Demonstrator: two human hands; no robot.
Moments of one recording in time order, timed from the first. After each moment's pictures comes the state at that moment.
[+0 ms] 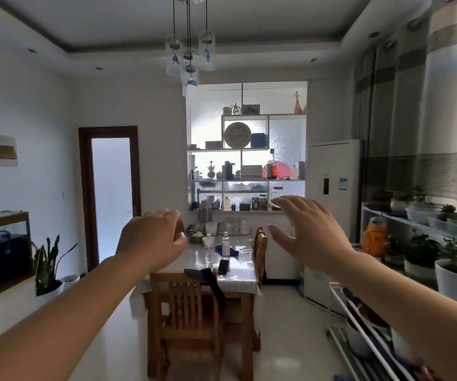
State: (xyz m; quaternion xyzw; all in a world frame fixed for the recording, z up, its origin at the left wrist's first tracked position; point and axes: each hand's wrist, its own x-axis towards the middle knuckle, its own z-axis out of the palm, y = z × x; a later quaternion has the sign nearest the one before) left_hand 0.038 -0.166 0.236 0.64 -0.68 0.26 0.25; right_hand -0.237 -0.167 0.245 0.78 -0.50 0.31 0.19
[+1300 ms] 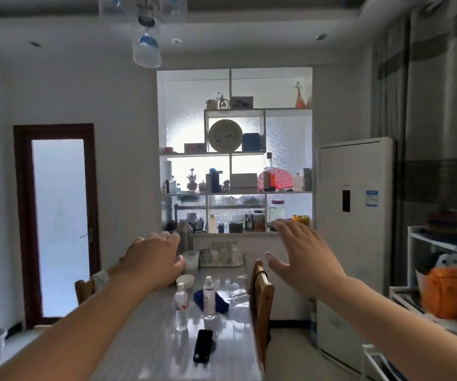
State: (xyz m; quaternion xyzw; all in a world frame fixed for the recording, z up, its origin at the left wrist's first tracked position) left_hand 0.032 -0.798 0.227 0.63 -0.71 0.24 0.20; right_hand -0.238 -0.774 0.230 0.78 -0.53 0.29 0.17
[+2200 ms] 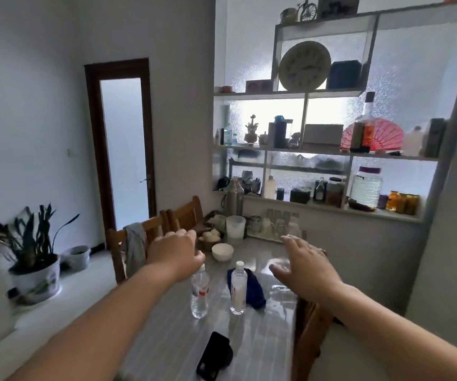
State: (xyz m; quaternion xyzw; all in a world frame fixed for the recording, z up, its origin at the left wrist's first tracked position) left_hand 0.016 -1.147 0.116 0.78 -0.59 0.13 0.15; right_hand -0.231 -1.206 0.118 0.86 -0.48 0.18 -0.03
